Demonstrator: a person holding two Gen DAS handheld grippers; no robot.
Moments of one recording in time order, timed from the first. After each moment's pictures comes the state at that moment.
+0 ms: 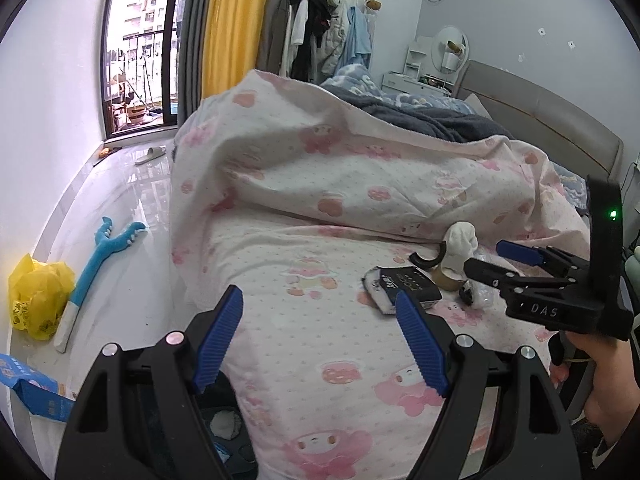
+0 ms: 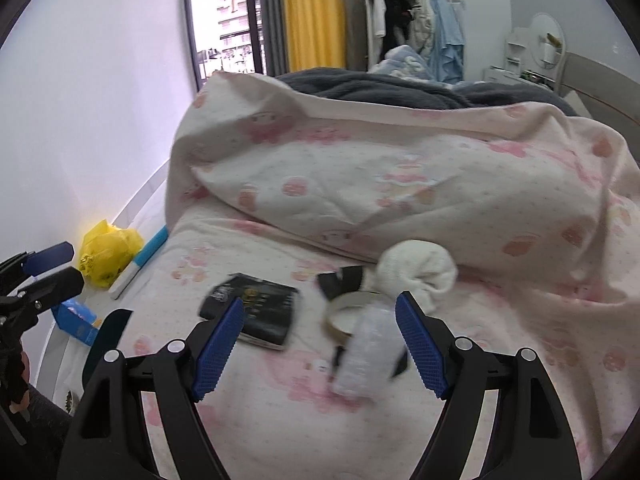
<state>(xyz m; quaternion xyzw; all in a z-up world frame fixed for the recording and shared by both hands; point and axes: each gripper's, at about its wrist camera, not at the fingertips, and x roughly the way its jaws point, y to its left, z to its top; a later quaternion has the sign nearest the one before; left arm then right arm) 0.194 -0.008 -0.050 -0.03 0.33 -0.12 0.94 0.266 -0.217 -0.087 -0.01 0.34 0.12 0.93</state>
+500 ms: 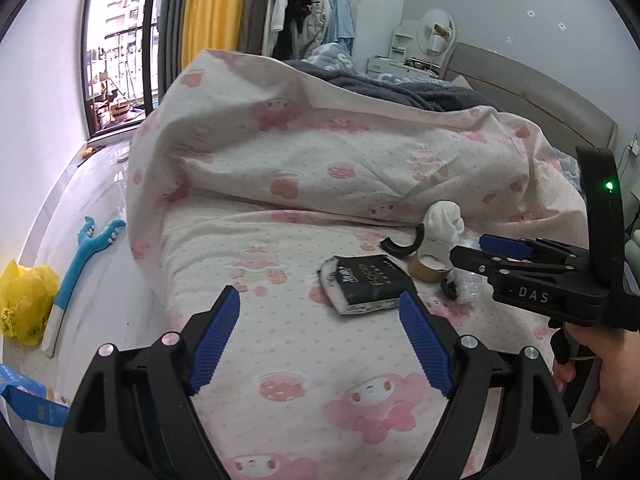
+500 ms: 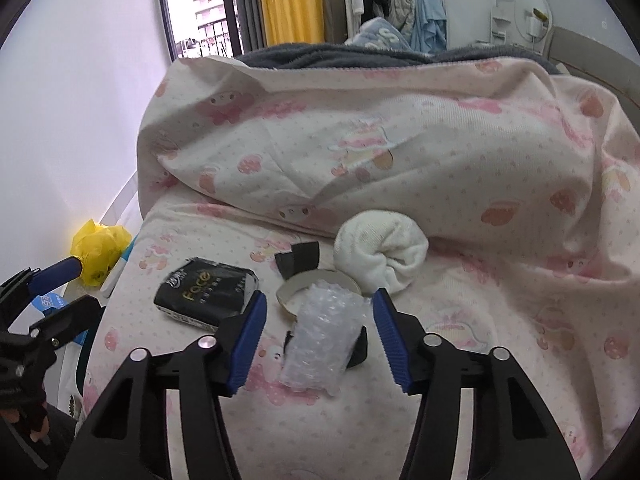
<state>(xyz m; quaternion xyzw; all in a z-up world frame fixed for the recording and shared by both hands) 0.209 -0.056 -0.072 -0.01 0.34 -0.15 0.93 0.284 -0.243 -0.106 0.01 0.38 0.10 0.92</state>
